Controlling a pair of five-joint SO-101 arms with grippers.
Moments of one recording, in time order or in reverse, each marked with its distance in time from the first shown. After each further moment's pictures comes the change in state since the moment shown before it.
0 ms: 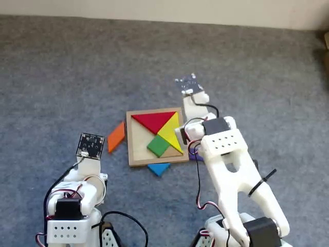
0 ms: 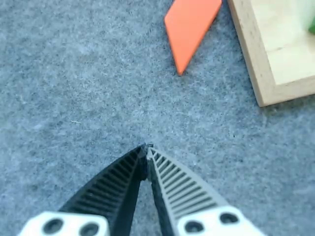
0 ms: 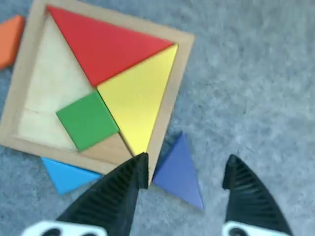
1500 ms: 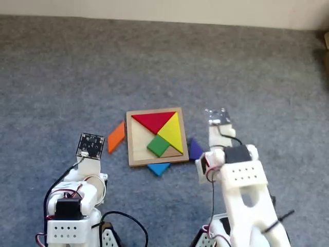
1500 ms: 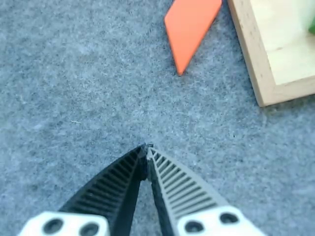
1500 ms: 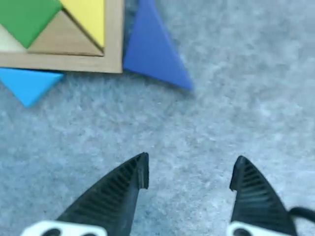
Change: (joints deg) left arm 0.0 0.0 0.0 0.0 0.0; right arm 8.4 -24.2 18.4 16.4 -5.8
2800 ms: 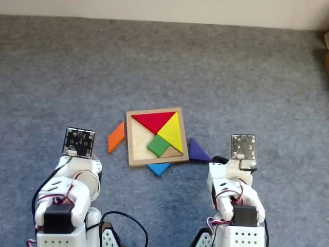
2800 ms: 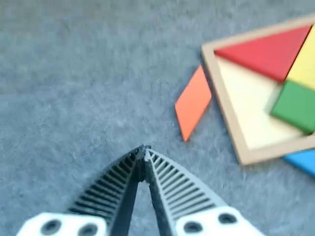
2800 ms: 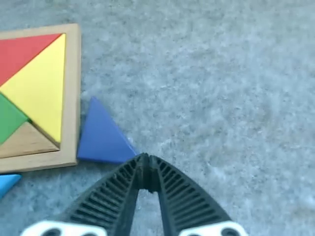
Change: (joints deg) left arm 0.1 0.0 -18.5 0.4 0.0; right arm 11.3 -58.2 39.6 -16.4 0.0
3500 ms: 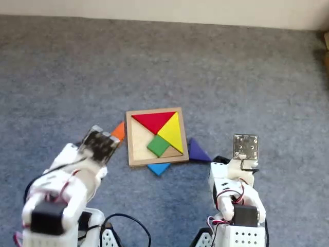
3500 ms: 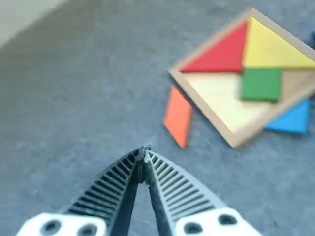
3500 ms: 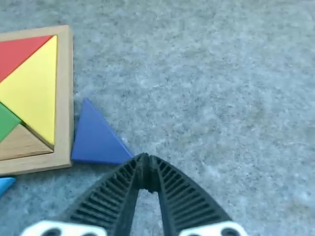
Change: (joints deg) left arm 9.8 21.0 -21.5 6.4 -19.2; right arm 0.6 0.0 0.0 0.0 0.0
